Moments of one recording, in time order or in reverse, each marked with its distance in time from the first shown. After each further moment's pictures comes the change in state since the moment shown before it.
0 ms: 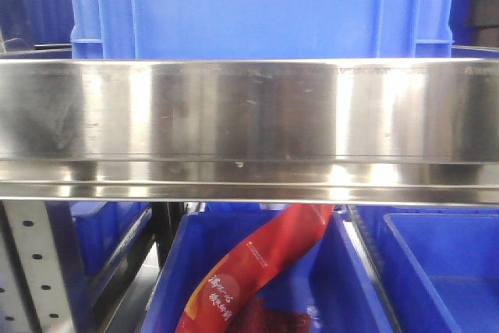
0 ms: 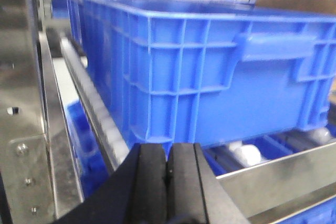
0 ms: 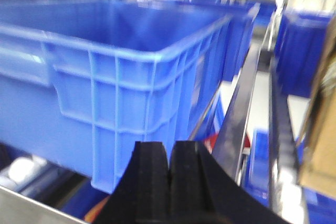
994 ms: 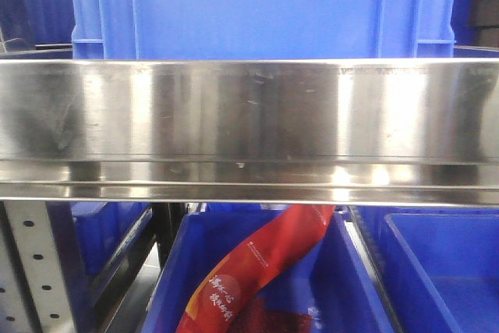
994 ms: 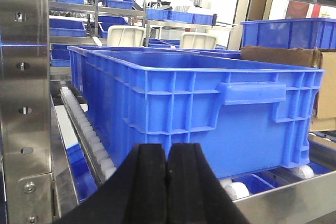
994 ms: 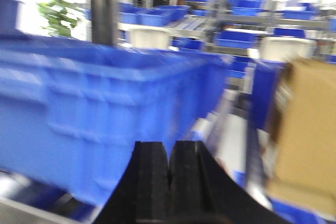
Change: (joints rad) left arm 0.000 -0.128 0.000 0.001 -0.004 -0.001; right arm -0.111 -0.286 0.209 0.006 -0.084 -0.045
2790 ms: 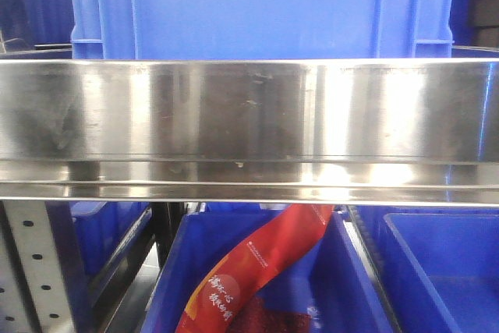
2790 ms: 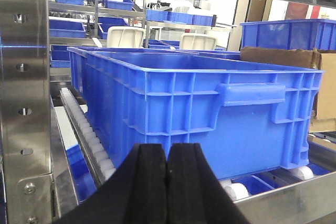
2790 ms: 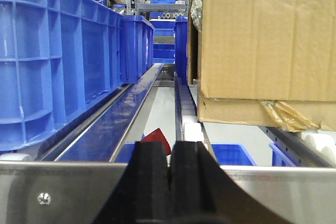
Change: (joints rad) left arm 0.002 -0.001 0.001 0.000 -0.003 0.000; right arm -0.297 -0.122 0.352 0.187 -0.236 -0.105
